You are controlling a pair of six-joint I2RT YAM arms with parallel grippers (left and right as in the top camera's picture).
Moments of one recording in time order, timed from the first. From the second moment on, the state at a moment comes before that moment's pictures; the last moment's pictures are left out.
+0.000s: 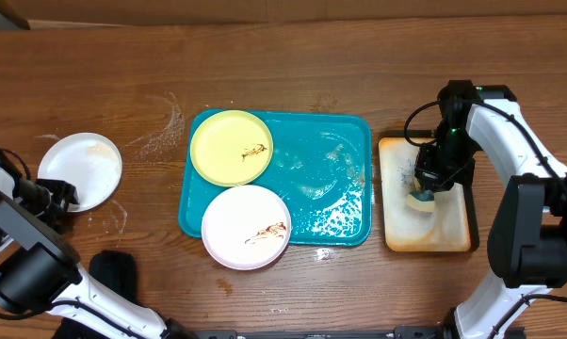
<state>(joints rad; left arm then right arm) 0.79 2.08 1.50 -1.01 0.07 -0.67 -0.01 1.92 1.40 -1.28 -0.10 0.33</state>
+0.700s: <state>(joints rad) 0.45 1.72 1.58 -1.09 0.34 -0.17 -0.01 1.92 1.40 -1.25 -0.14 0.32</state>
